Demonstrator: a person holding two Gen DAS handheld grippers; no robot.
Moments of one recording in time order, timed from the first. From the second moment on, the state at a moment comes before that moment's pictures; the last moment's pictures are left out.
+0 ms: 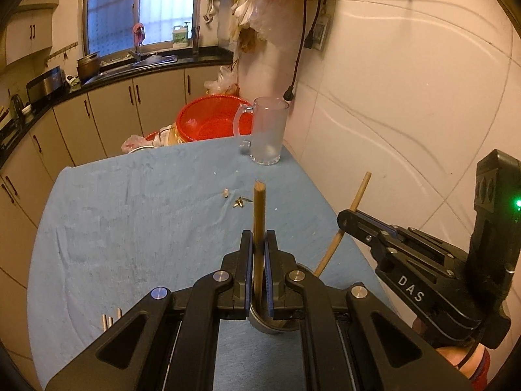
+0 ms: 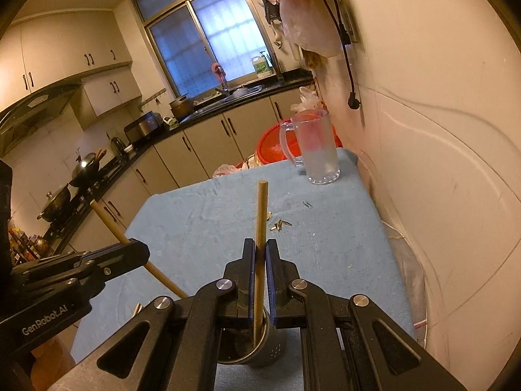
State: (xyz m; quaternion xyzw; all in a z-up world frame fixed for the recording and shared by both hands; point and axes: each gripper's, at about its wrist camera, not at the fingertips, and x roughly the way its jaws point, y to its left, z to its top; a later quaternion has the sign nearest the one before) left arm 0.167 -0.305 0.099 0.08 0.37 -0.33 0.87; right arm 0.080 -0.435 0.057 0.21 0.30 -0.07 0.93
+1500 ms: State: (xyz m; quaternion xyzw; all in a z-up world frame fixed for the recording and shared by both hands) left arm 0.123 -0.235 0.126 0.07 0.32 -0.28 0.90; right arm -0.008 -0.353 0.133 0.01 0.21 -0.19 0.96
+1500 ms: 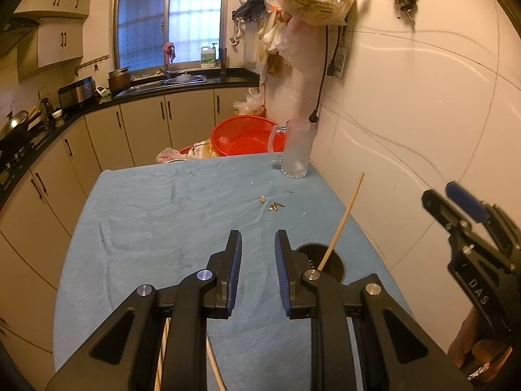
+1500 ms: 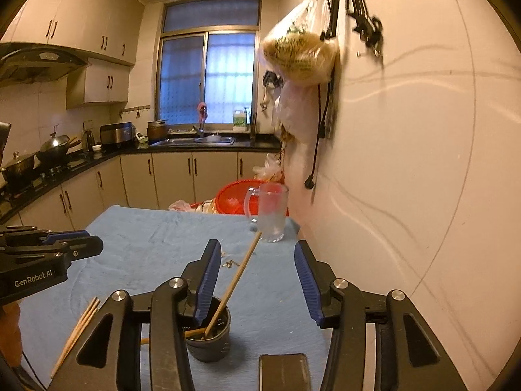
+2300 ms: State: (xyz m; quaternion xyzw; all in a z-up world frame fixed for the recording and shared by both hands) left arm 0.084 -0.116 0.121 0.05 0.30 -0.20 0.93; right arm -0.049 -0.227 0.196 -0.12 0.12 -0.17 0.97
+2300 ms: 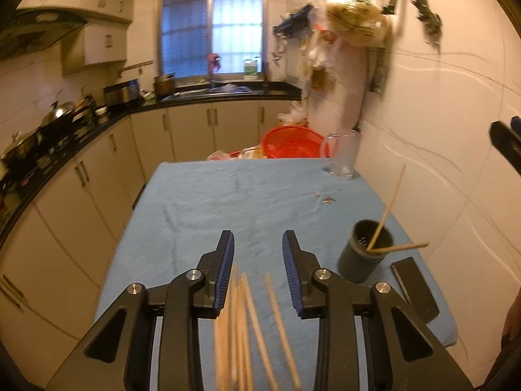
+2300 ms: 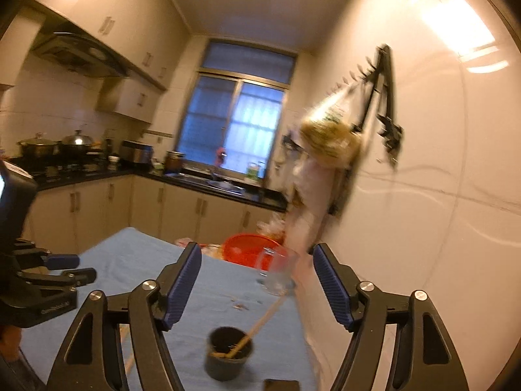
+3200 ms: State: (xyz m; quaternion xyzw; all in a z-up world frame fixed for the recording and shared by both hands) left arm 0.136 -0.003 -0.010 0.01 0.47 -0.12 0.88; right arm 0.101 -0.199 0.001 0.10 0.46 0.05 0.88
